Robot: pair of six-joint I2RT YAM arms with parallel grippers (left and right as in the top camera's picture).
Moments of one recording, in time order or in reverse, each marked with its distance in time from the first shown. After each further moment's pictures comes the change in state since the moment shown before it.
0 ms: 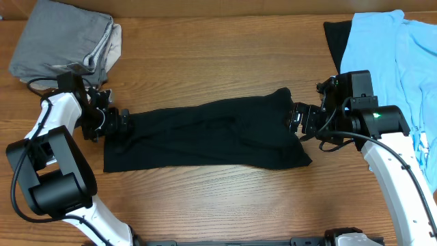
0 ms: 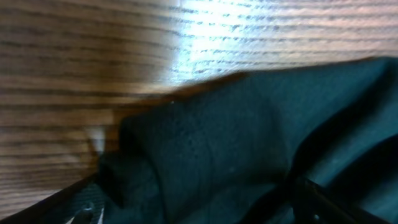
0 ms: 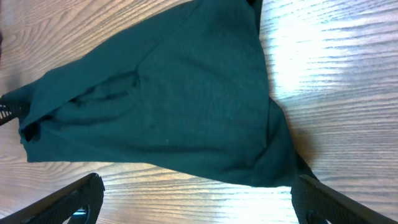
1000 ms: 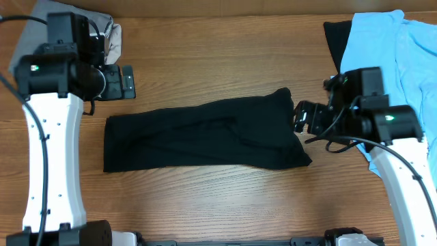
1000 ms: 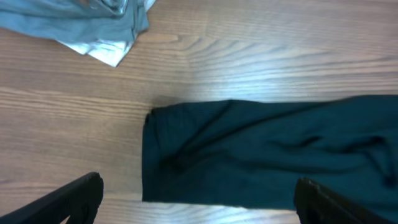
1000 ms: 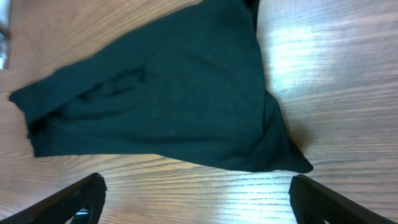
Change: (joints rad) left arm -0.280 -0.380 0.451 -0.437 -0.280 -0.270; right arm 0.000 -0.035 0.053 -0.090 0.010 -0.001
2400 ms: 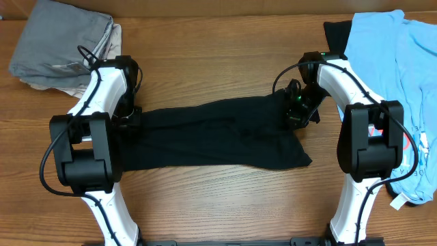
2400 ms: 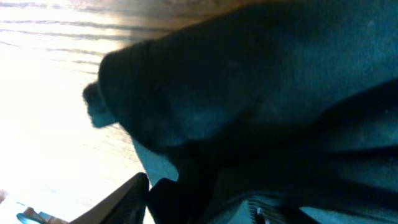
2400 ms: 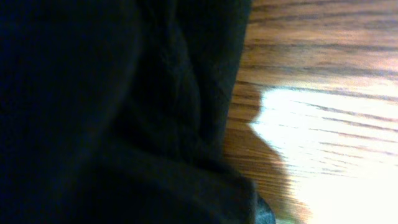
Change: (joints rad) left arm -0.029 0.507 -0.192 0.033 -0.297 0.003; right arm 0.000 0.874 0.411 -0.210 -0.015 -0.229
